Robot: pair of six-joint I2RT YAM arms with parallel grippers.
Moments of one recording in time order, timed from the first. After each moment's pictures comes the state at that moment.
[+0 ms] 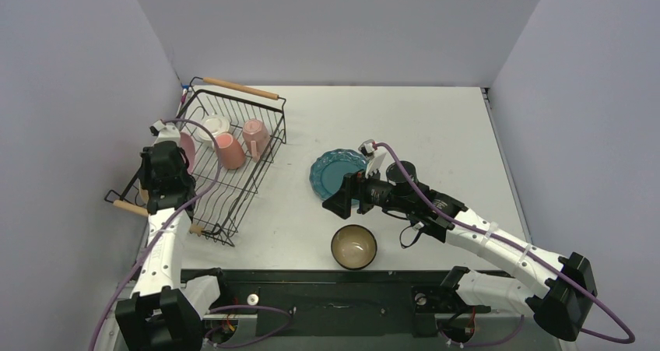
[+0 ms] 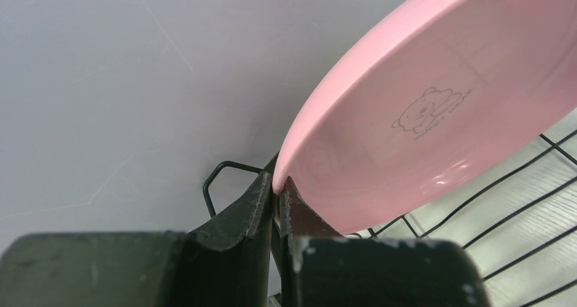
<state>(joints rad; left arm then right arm) 0.20 1.00 0.75 -0.14 -0.70 0.44 0.84 1.06 0.80 -0.11 -0.25 0.53</state>
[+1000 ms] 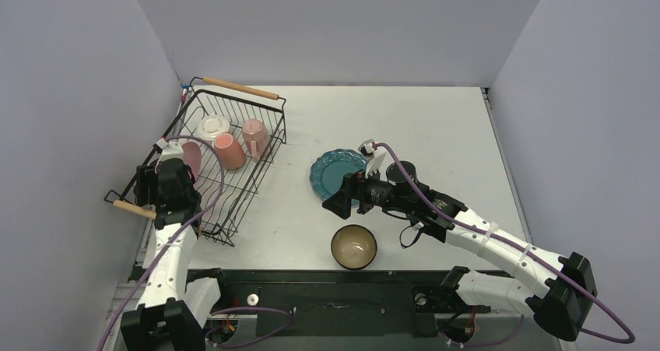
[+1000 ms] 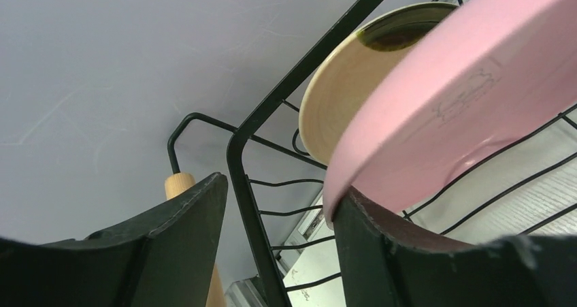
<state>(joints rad) 0.20 0.92 0.56 -0.02 -0.73 0.39 0.84 1.06 0.80 -0.11 -0.25 0.53</state>
